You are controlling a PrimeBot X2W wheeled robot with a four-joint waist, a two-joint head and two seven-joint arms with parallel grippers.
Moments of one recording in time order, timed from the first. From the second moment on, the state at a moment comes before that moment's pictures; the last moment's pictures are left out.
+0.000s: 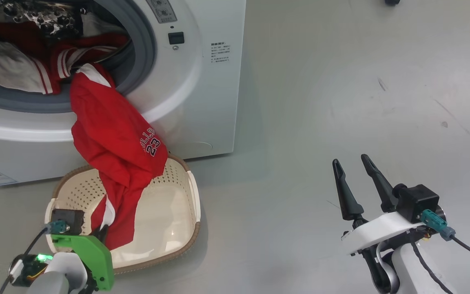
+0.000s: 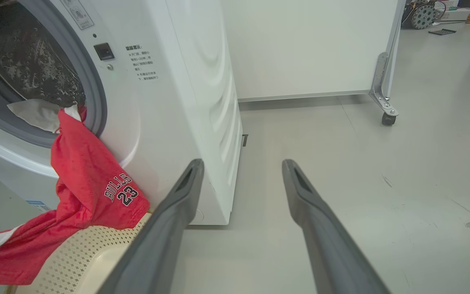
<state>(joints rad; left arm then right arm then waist) -0.28 0.20 -0.29 0.67 -0.48 -0.12 0.10 -0.14 -0.06 0.23 0.27 0.34 0.12 -0.25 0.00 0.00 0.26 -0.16</state>
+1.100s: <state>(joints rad) -0.52 0.27 -0.27 0.88 -0.45 -0.05 0.17 -0.23 -0.05 0.19 0.20 0.34 0.12 -0.25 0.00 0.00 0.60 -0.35</state>
